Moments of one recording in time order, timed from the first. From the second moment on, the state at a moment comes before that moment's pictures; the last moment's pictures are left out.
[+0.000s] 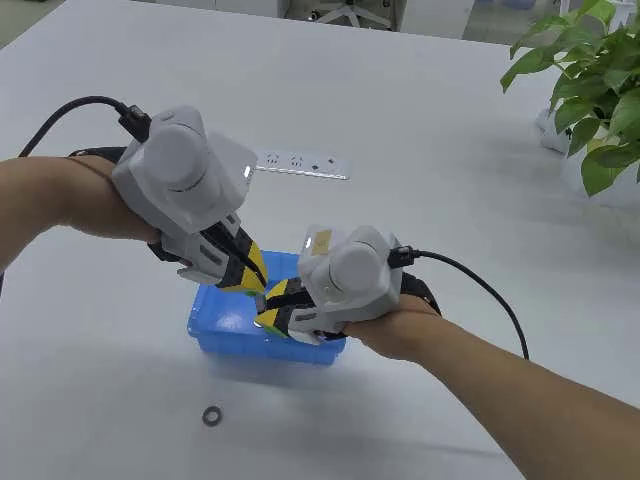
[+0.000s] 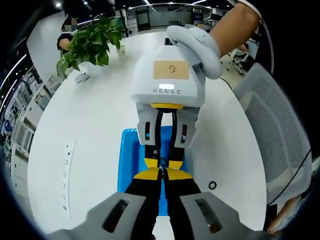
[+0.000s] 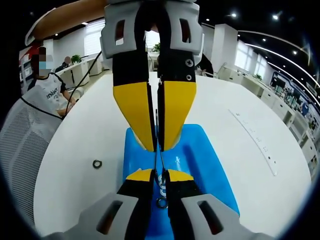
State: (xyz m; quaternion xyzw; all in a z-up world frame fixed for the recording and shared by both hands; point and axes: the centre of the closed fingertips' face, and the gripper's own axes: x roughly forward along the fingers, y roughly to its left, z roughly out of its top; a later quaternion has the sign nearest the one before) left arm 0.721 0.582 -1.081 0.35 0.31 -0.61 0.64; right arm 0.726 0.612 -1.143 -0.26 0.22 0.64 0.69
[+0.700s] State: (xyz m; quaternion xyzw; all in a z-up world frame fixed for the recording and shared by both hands) left arm 0.713 0.580 -1.067 0.35 0.30 -0.61 0.64; right arm 0.719 0.611 -1.129 -0.26 0.21 0.64 0.69
